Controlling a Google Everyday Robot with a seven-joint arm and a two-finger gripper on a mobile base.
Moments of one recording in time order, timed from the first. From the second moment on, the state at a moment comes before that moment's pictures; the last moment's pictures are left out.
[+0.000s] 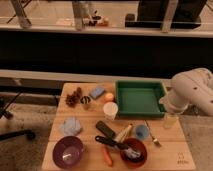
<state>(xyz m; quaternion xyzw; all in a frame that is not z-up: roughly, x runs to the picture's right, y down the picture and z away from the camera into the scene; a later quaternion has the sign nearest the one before) 0.290 0.121 0.678 -0.29 -0.01 0.03 0.96</state>
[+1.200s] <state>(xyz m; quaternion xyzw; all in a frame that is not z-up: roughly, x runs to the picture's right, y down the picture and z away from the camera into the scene) 0.260 0.167 0.655 -0.30 -0.07 0.05 0.95</state>
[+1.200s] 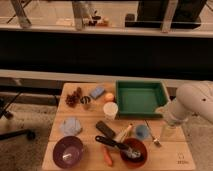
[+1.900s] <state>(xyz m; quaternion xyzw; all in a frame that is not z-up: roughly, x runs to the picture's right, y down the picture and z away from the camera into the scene) 0.221 0.199 0.637 -0.31 -0.10 0.06 0.94</state>
